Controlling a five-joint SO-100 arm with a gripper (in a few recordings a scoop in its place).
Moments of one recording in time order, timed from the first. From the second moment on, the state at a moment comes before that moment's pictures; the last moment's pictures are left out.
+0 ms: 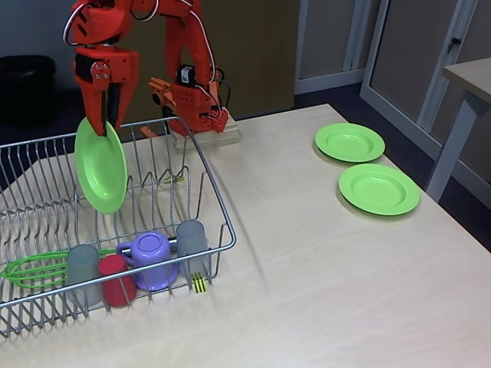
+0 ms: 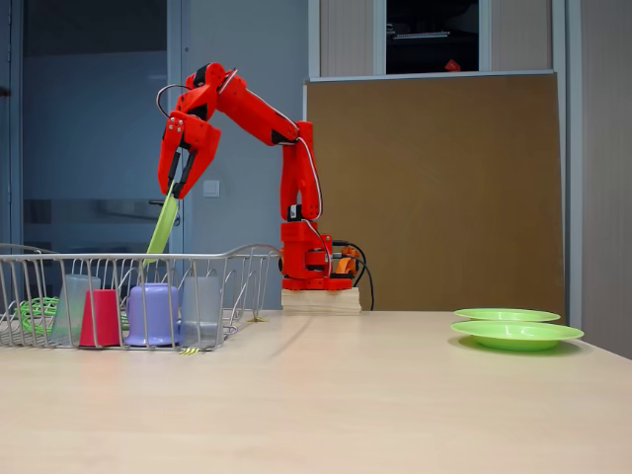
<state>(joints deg) 41.1 88.9 65.2 97.7 13.5</state>
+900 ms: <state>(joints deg) 47.5 72.3 62.1 92.6 -0.2</state>
